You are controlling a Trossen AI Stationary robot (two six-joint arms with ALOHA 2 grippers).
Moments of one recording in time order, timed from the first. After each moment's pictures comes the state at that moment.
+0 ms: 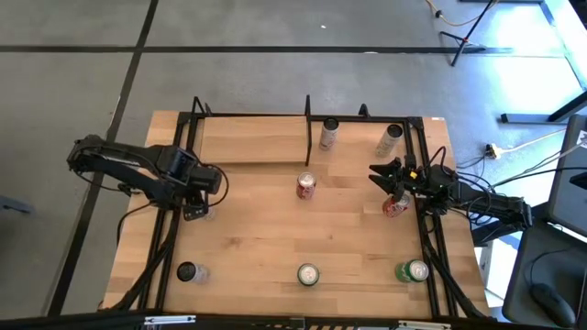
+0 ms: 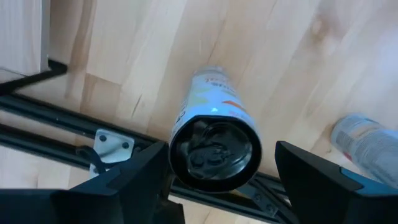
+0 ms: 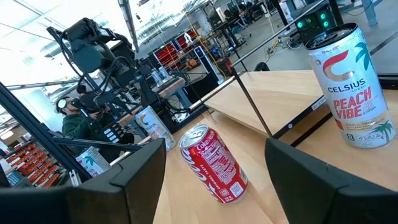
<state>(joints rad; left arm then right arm) -0.14 1.12 1.09 -1.54 0.02 -0.54 -0.20 0.01 0.02 0.00 0.04 0.57</state>
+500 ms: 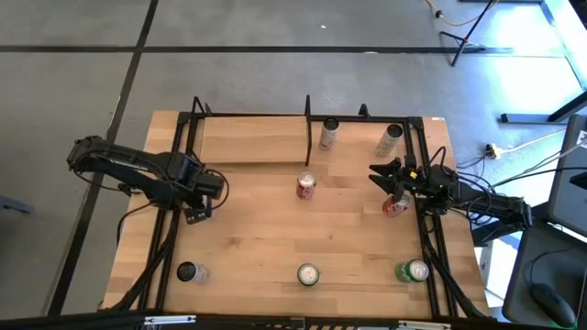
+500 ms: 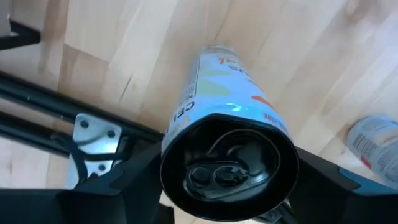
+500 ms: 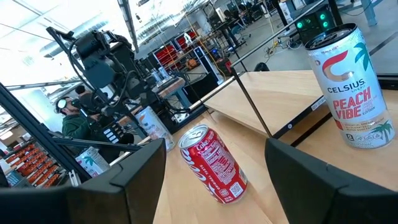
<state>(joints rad) -0.14 1.12 0.95 -1.47 0.06 -0.60 -0.20 0.01 0.02 0.00 0.04 0.57</state>
